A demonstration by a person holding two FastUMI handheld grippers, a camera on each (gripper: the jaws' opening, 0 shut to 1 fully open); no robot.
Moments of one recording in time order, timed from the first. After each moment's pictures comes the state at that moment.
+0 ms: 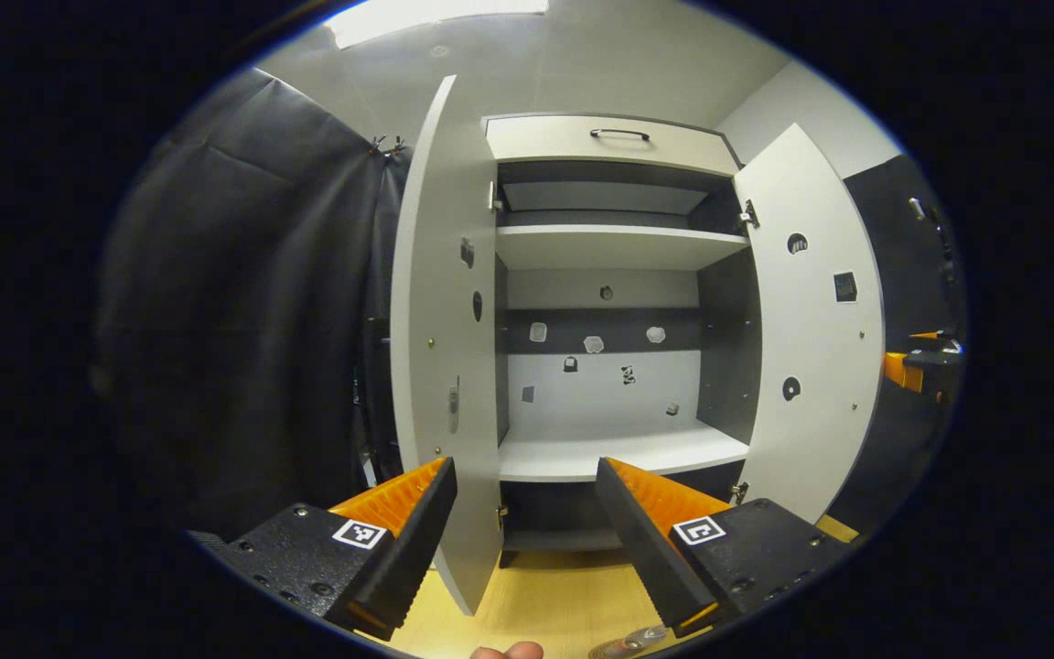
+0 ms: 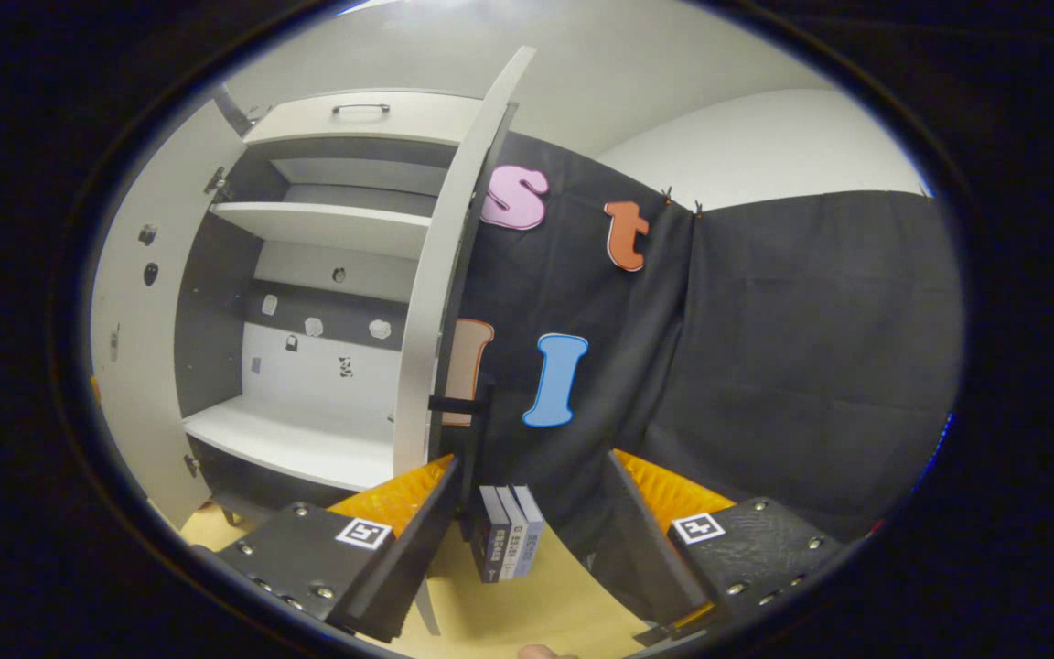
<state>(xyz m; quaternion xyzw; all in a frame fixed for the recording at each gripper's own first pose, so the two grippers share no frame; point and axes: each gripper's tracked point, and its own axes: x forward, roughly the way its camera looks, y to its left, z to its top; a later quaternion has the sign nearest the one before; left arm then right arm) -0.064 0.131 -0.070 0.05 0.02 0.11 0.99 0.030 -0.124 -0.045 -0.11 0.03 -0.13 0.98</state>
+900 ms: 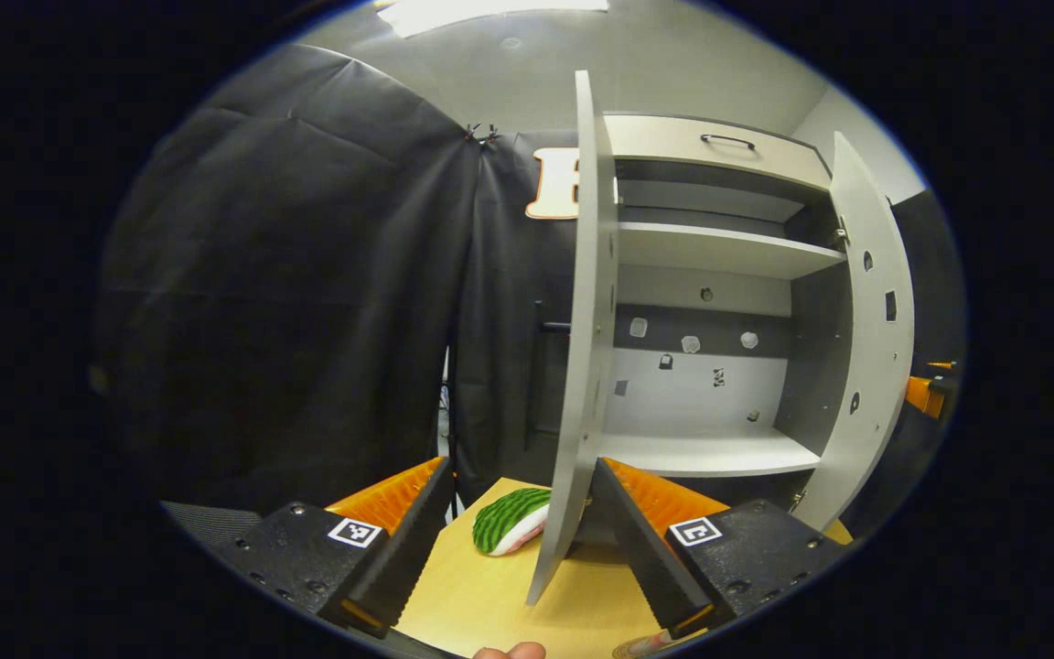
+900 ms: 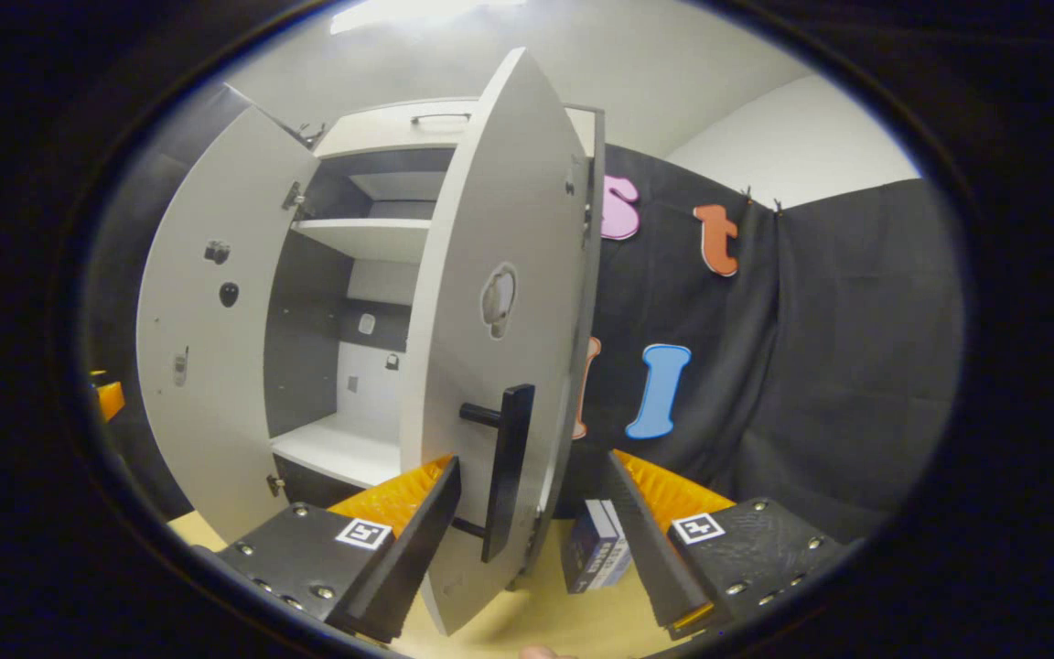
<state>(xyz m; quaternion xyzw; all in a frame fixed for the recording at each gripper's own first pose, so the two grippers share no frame) -0.115 0.223 -0.077 0.00 0.03 0.24 0.97 0.058 -0.003 -0.058 -0.09 0.03 0.02 1.00</state>
